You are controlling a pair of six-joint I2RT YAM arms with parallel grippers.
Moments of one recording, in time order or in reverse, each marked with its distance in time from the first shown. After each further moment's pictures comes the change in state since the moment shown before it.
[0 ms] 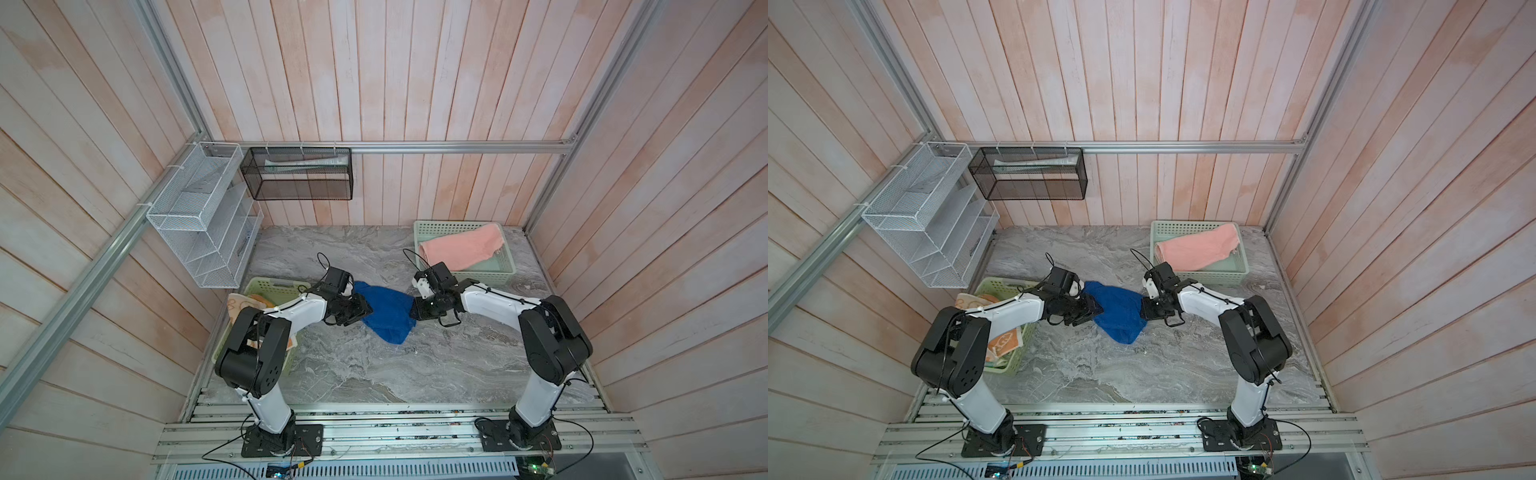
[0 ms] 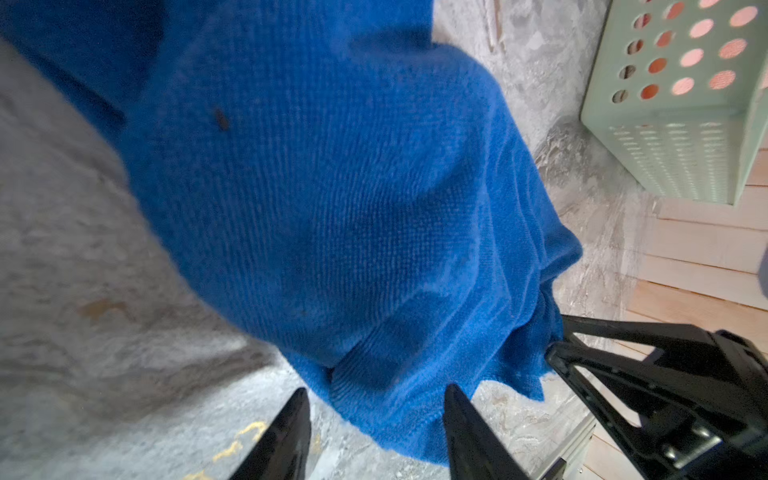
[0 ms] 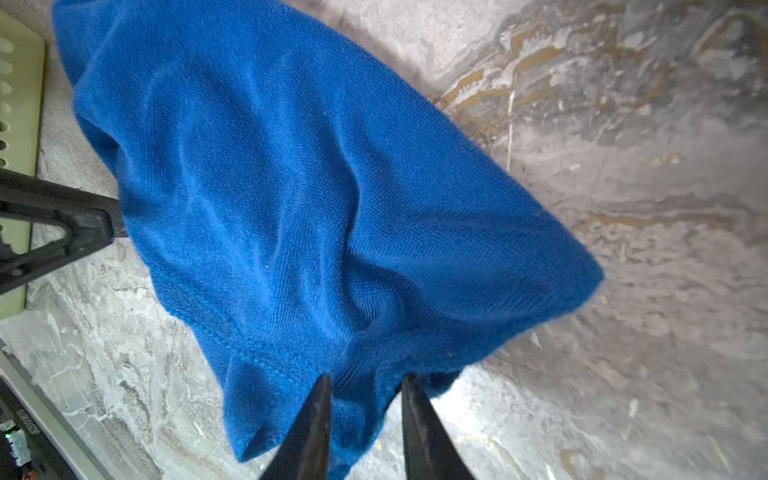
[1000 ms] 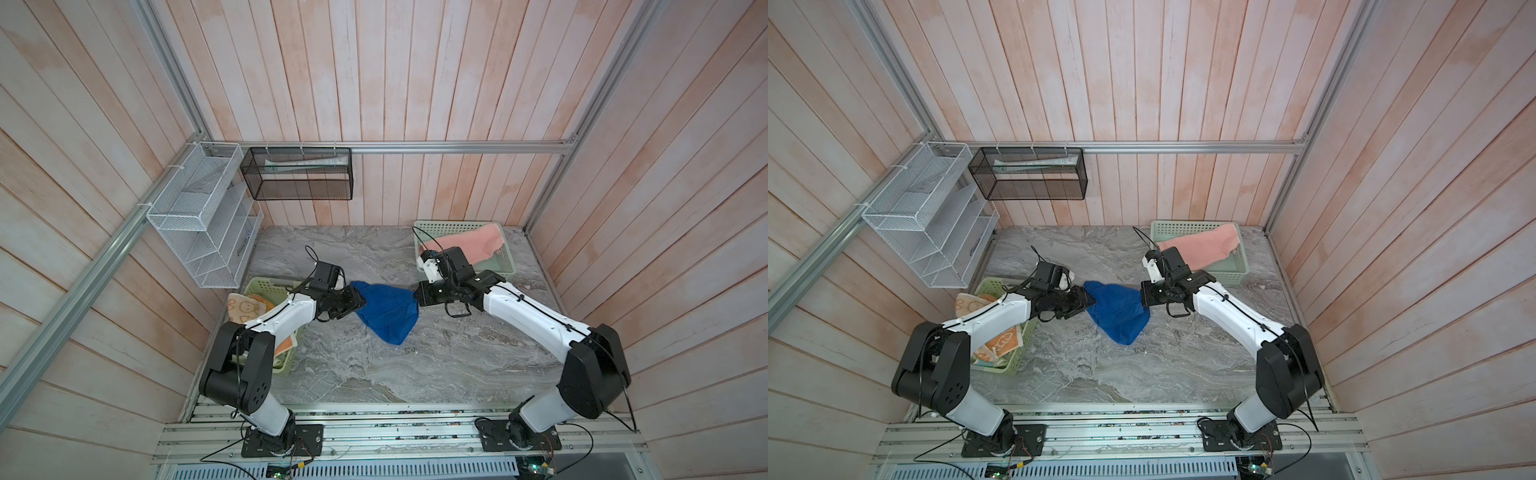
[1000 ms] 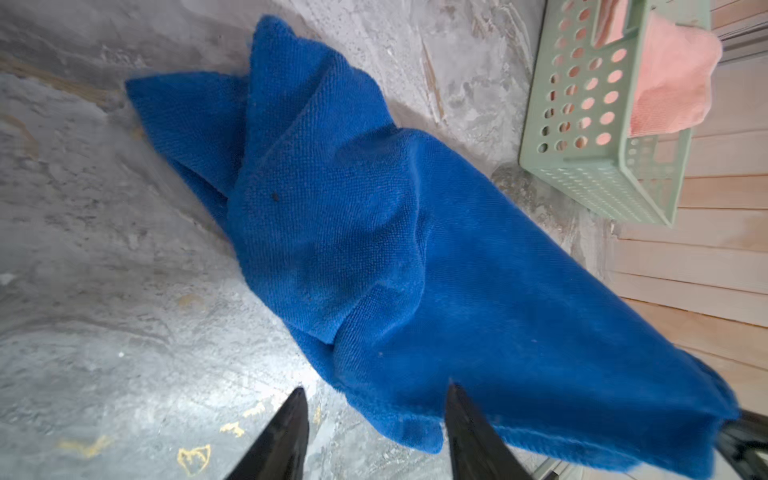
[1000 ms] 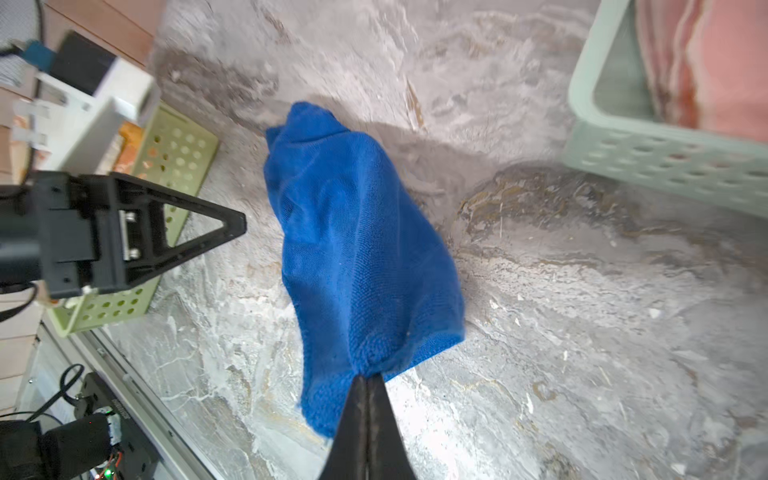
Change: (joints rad) left arm 0.043 -0.142 0.003 -0.050 -0.037 0.031; right arm 0.032 -0.296 0.081 -0.124 0.058 0.035
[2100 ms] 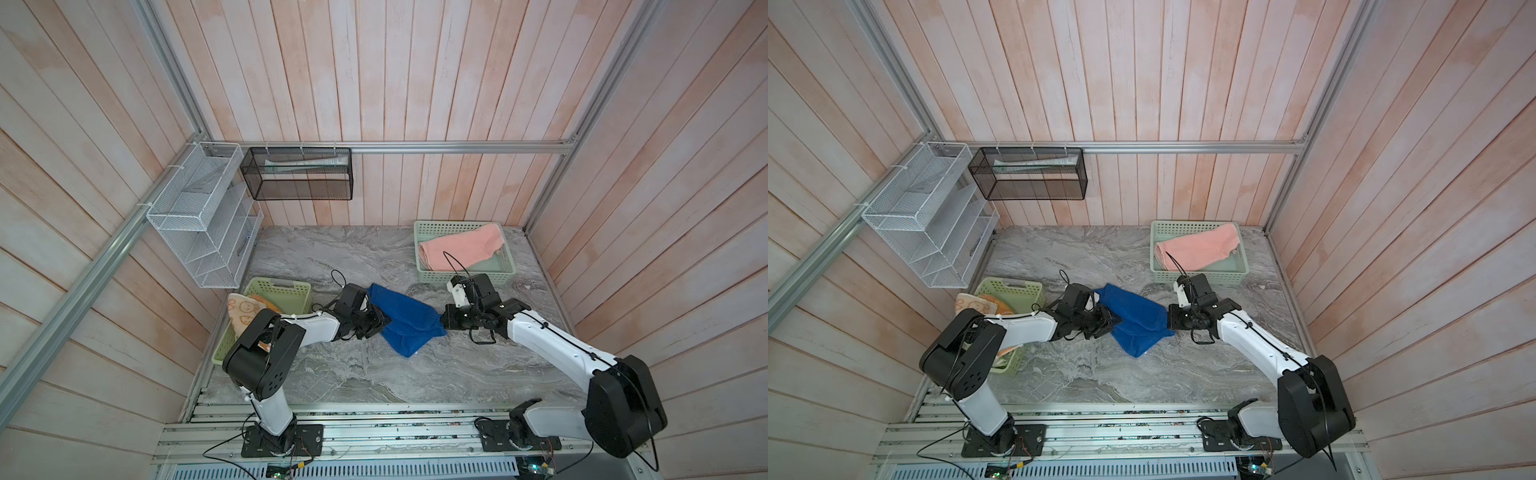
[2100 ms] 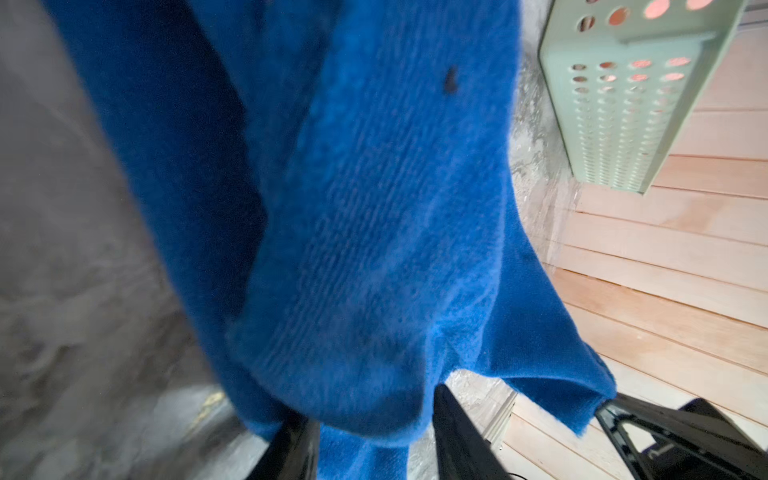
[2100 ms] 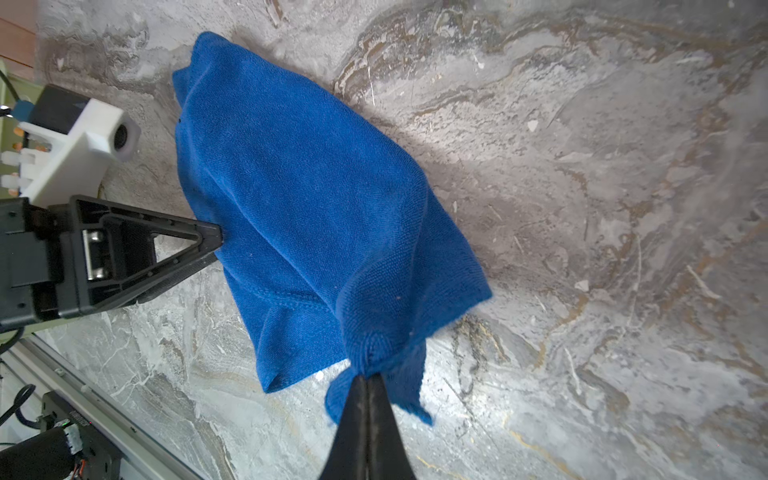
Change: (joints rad) left arm -0.205 0.155 -0.174 0.447 0.070 -0.390; right arm -0.131 -0.182 -0.368 0.062 -0.006 0.066
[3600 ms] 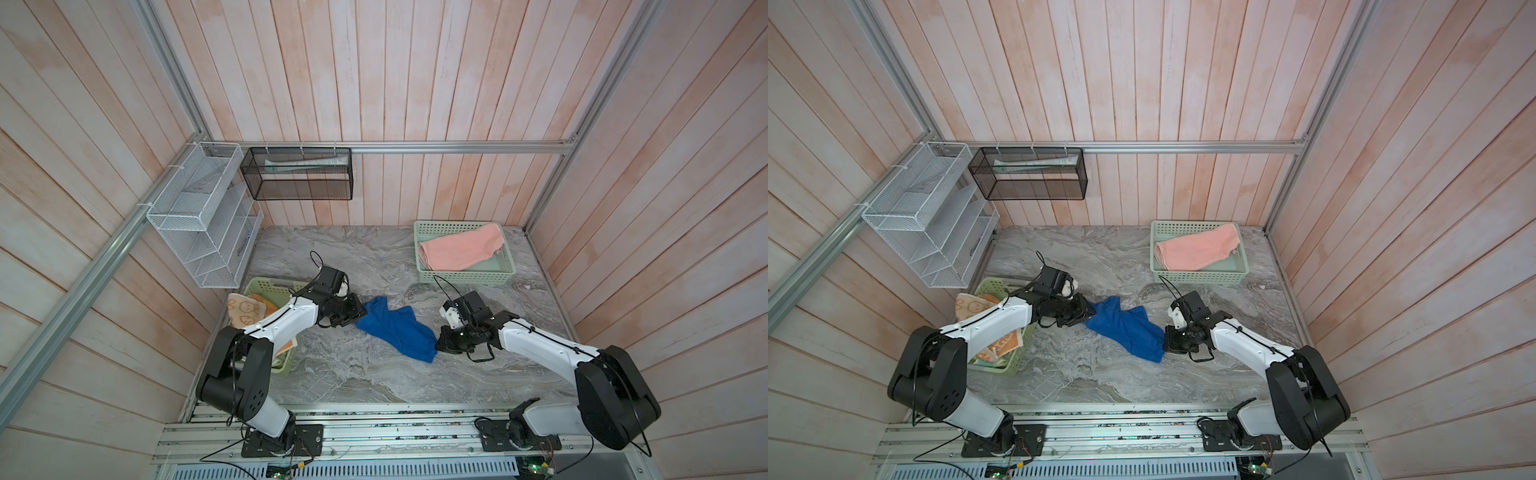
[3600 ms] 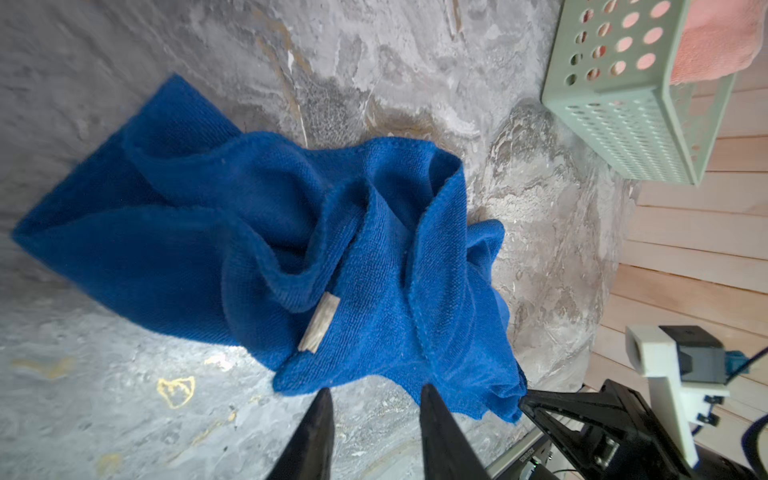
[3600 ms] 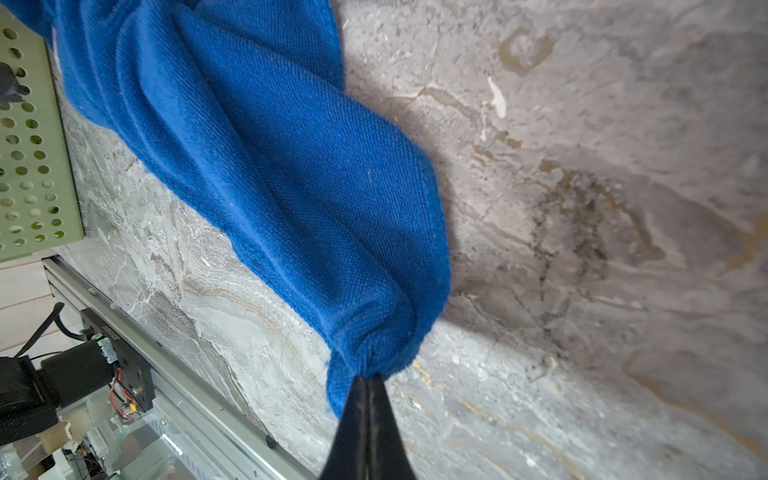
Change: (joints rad) left arm 0.163 -0.171 0.134 -0.493 -0.022 0.352; right arm 0.046 0.043 -0.149 0.007 -0.164 0.071
